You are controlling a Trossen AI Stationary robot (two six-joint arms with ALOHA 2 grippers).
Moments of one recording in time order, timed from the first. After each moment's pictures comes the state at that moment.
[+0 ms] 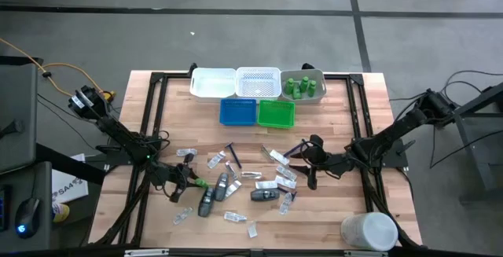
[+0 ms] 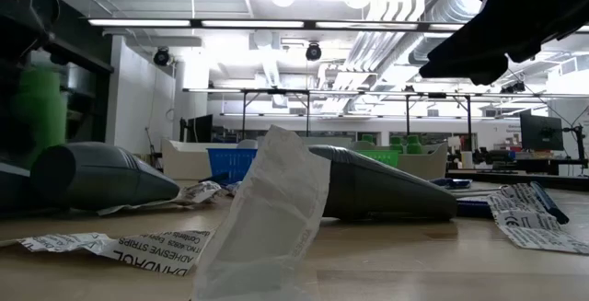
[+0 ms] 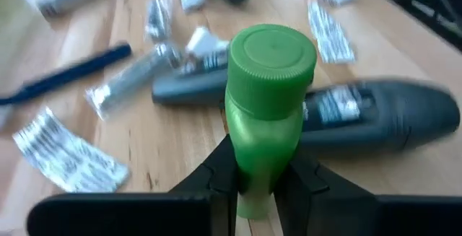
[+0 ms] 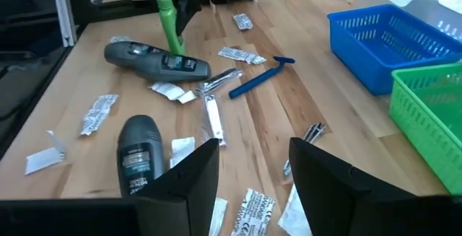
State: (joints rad) left arm -0.77 1.23 0.09 0.67 -0.47 -0.28; right arm 0.48 1.17 0.42 0.30 0.54 0.39
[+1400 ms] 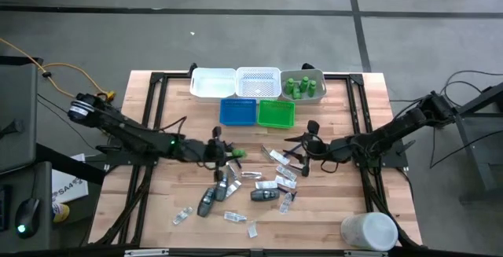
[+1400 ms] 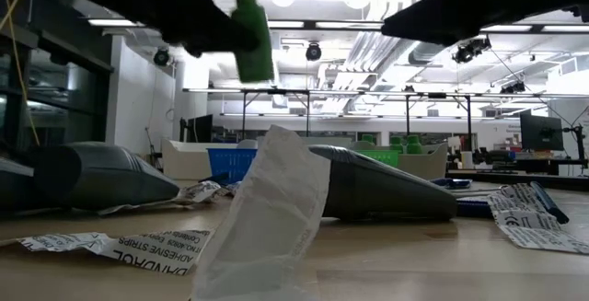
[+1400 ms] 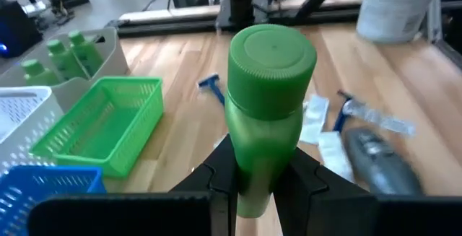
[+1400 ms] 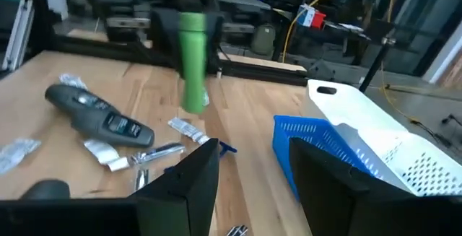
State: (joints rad) left arm -0.28 1.32 0.62 0.42 -0.39 -0.03; right arm 0.34 1.19 0.42 0.60 0.54 -0.12
